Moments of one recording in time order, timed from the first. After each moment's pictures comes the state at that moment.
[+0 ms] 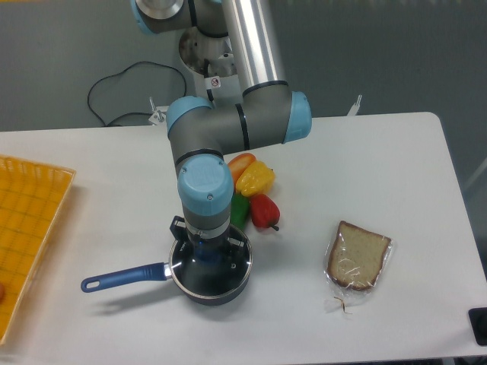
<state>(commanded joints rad) 2.28 -2.05 -1.48 -1.21 1.51 0.55</state>
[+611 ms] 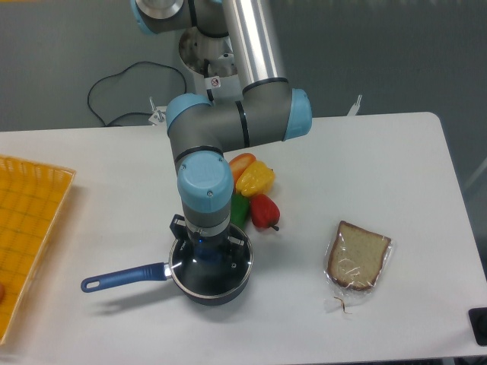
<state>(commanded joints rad) 2.29 -2.02 -1.47 -1.22 1.51 0.56</state>
